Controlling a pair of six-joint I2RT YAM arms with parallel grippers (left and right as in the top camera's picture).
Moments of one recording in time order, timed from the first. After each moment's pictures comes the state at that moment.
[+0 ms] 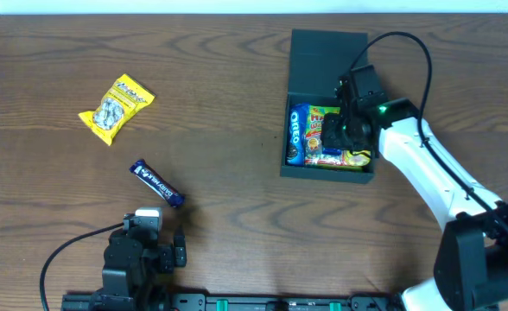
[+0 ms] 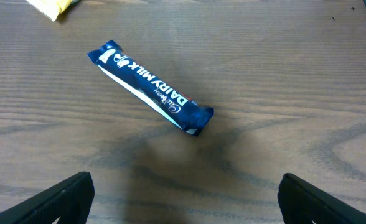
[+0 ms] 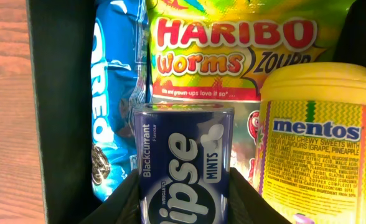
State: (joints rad) left arm -0.11 0.01 0.31 -0.99 -0.03 -0.04; right arm 0.31 1.71 1.23 -0.74 -0.11 0.42
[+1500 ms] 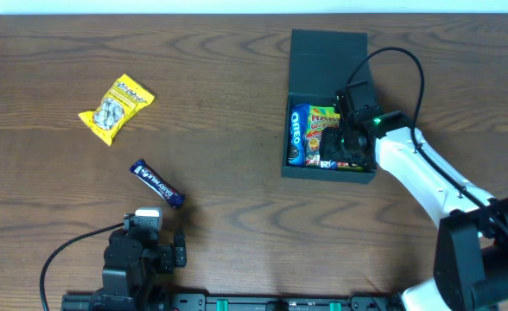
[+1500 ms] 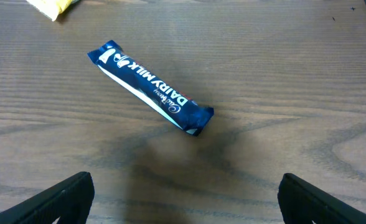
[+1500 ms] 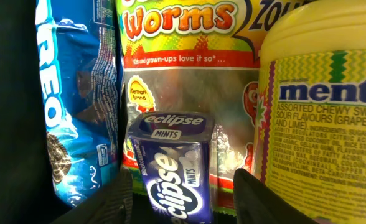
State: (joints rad) left arm -0.11 0.01 0.31 -0.99 -0.03 -0.04; right arm 0.32 1.70 1.12 -0.69 -0.09 0.43
